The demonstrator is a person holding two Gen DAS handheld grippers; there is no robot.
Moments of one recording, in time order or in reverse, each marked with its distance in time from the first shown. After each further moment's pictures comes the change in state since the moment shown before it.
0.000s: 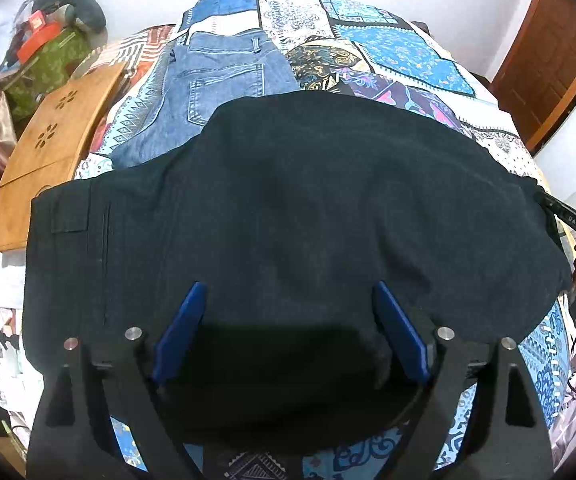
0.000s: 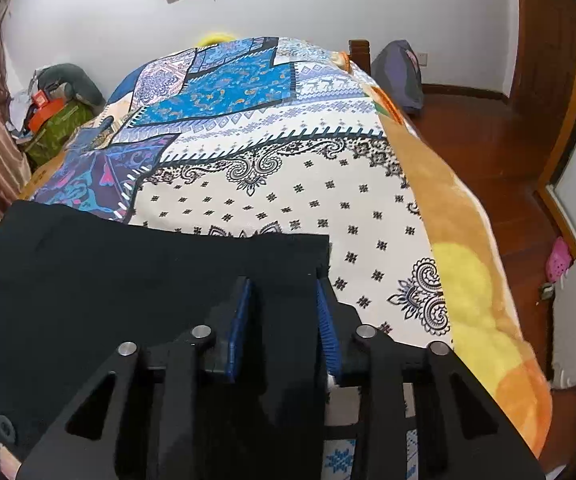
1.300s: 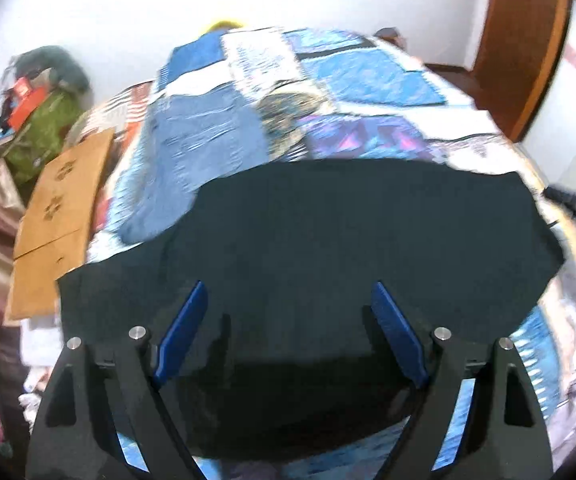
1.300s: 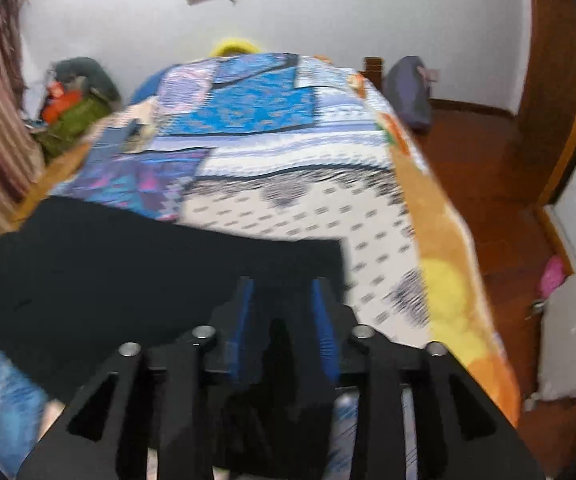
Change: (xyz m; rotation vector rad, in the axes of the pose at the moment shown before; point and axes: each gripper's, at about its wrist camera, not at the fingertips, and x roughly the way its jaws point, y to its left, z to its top) left arm -0.035 -0.043 0.032 0.171 -0.098 0.020; right arm -0.049 0.037 -0.001 -0.049 0.017 0.087
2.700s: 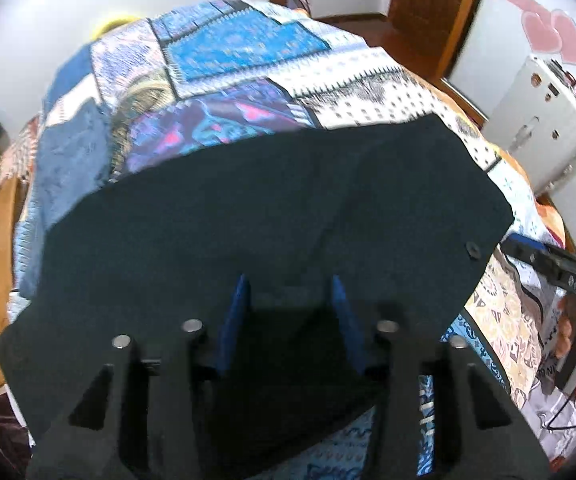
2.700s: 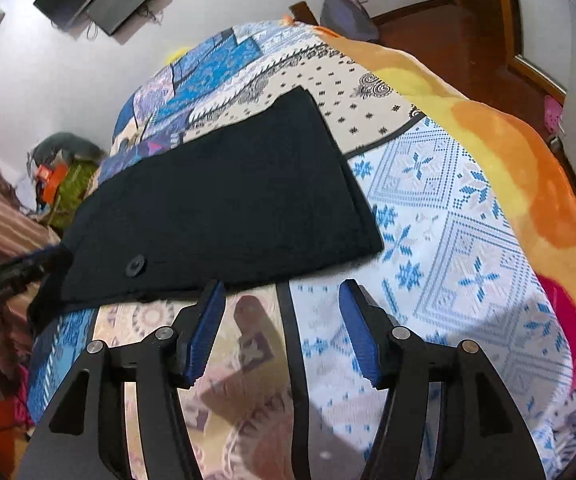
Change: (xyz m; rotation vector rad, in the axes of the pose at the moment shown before) left arm 0.046 -0.120 0.016 0.236 0.123 -0.176; right arm -0.013 -0.015 -0.096 0.470 0.010 0.056
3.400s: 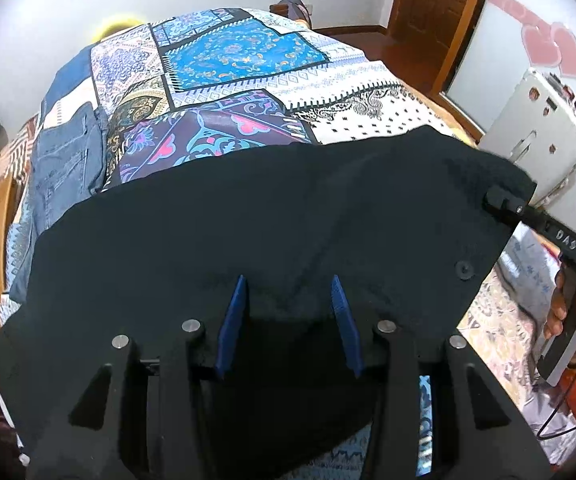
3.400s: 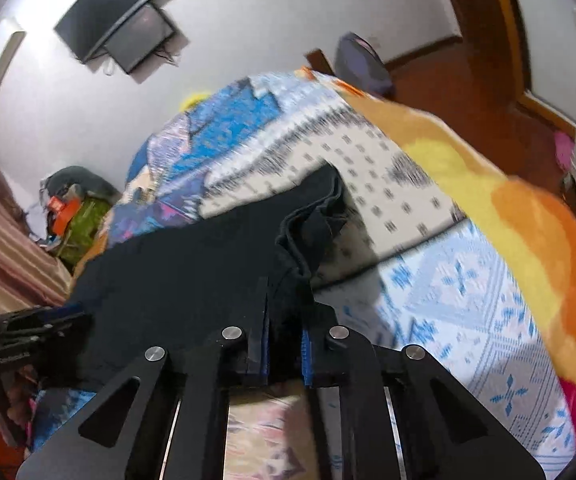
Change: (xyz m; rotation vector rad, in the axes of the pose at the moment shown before) left arm -0.002 0.001 0.007 -0.037 -0.043 -0.027; right arm -0.020 0.027 0.032 -0.067 -0.195 0.057
